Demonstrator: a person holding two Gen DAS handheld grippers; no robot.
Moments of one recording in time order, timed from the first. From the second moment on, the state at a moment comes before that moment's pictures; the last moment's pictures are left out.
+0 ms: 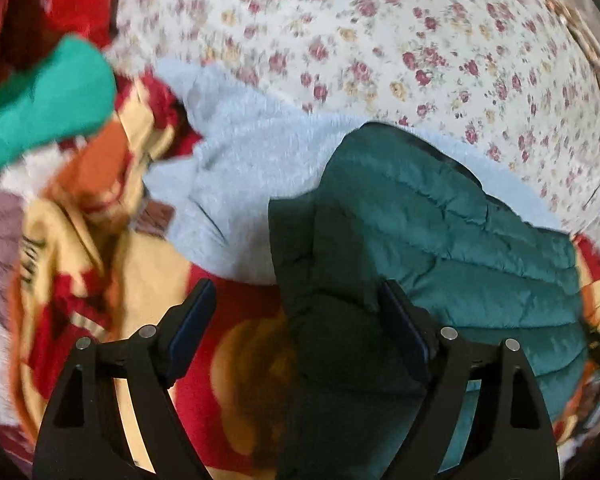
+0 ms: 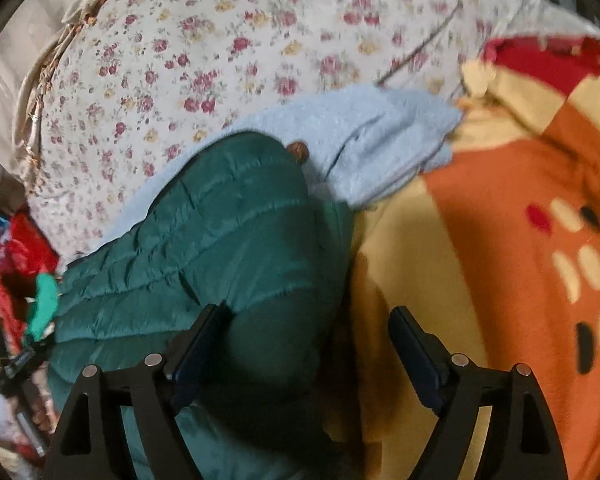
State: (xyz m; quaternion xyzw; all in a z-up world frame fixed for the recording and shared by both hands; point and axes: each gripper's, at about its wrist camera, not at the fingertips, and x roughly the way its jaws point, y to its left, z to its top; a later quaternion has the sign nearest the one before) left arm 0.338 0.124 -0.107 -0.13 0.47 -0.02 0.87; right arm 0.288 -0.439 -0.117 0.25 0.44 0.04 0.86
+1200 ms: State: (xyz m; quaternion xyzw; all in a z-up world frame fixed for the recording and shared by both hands) left arm 0.317 0.077 -0.097 -0.22 0.50 -0.20 0.81; right arm 0.299 -0.398 -0.106 0.31 0.45 0.20 0.81
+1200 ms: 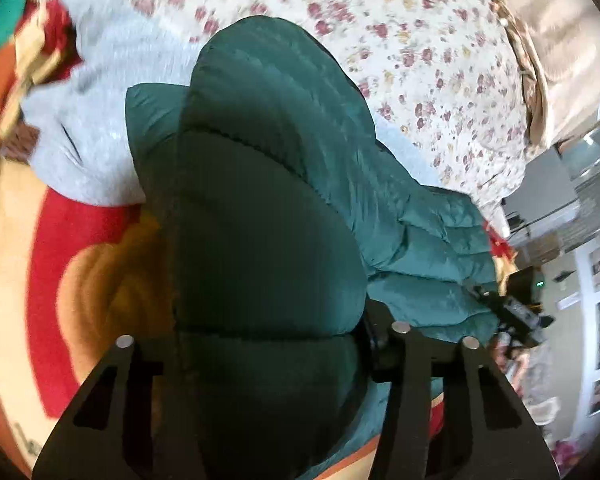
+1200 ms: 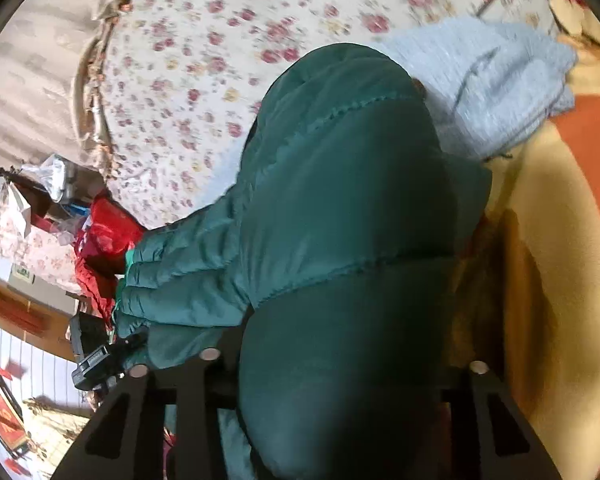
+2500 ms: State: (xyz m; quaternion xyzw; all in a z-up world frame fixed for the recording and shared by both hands) left arm 0.285 0.083 -0.053 -0.19 0.46 -0.16 0.85; right arm 0.277 -0.386 -0.065 0.33 0.41 0.22 0.82
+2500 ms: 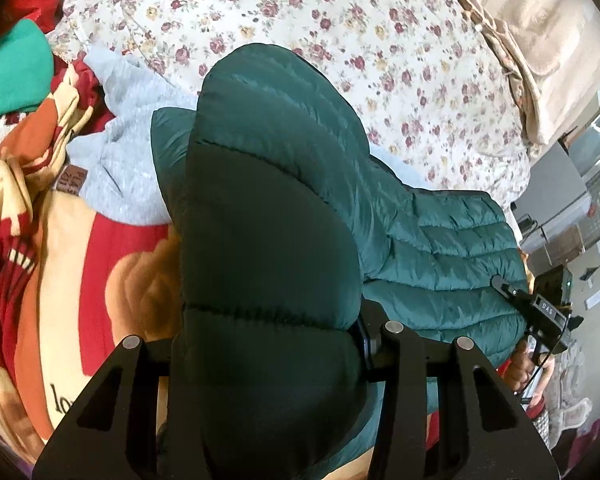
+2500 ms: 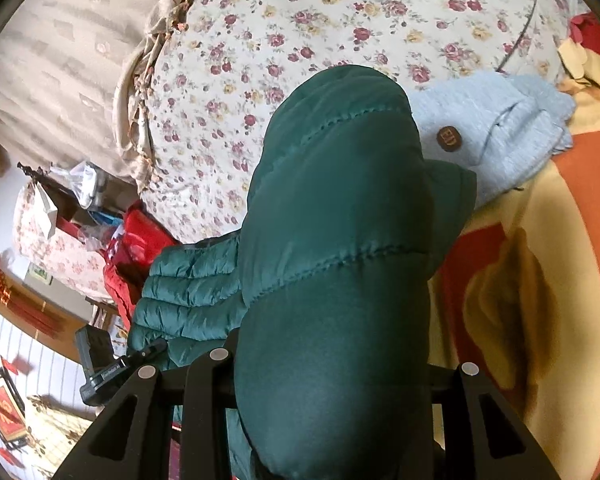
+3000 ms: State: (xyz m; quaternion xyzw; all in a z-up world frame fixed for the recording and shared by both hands) left arm 0.331 0.103 -0.078 -0.21 0.47 -0.14 0.85; right arm 0.320 -0.369 -0.080 0.34 0.41 0.22 0.82
